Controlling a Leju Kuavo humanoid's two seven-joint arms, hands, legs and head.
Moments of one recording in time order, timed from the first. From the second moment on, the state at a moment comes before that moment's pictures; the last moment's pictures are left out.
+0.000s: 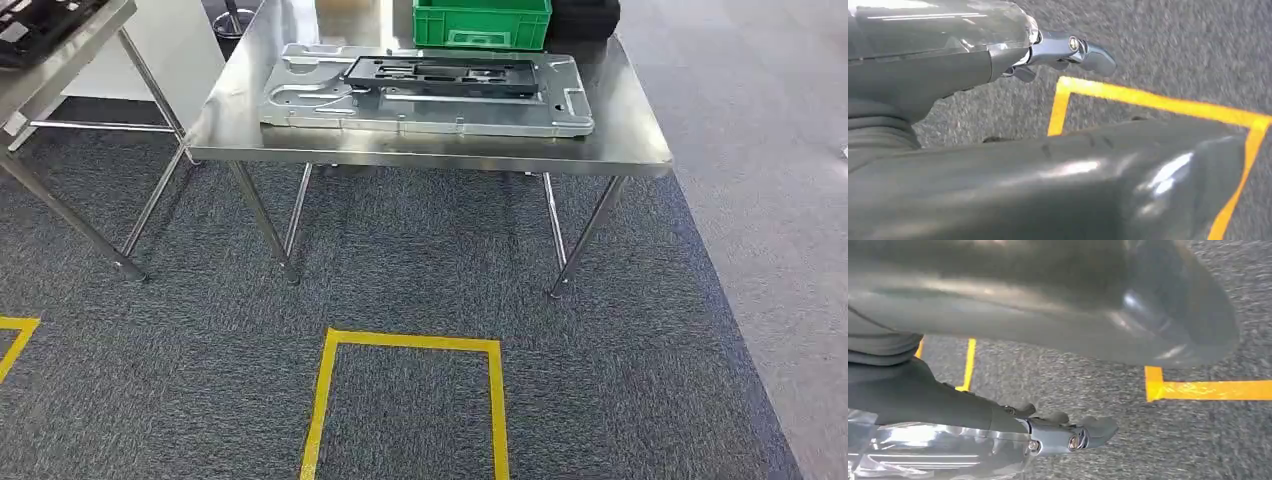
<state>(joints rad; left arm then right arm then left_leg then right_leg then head) -0.06 -0.06 1.41 -0.24 -1.09 -0.06 -0.58 -0.02 0.05 -0.73 -0.20 0.61 0.02 -0.17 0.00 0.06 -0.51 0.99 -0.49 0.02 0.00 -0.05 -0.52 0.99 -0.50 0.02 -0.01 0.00</state>
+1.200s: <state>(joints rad) -0.07 -0.05 1.41 -0.24 -1.09 -0.06 -0.62 -0.03 0.04 -0.74 -0.20 0.68 0.02 -0.14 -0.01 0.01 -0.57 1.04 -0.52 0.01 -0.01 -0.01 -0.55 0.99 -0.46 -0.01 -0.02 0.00</state>
